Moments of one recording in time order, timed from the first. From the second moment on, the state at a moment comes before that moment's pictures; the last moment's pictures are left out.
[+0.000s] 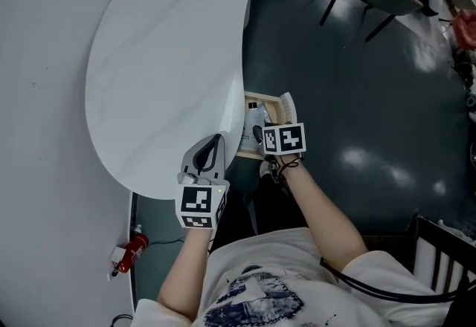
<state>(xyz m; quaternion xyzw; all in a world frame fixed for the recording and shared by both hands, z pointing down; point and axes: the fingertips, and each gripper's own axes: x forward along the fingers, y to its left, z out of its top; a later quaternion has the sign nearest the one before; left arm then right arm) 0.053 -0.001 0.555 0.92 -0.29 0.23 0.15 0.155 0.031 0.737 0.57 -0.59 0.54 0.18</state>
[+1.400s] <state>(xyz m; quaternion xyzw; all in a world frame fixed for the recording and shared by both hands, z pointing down) -0.111 -0.036 0.420 0.94 -0.31 0.14 0.08 -0.037 -0.009 0.435 0.63 -0.74 0.22 0.08</state>
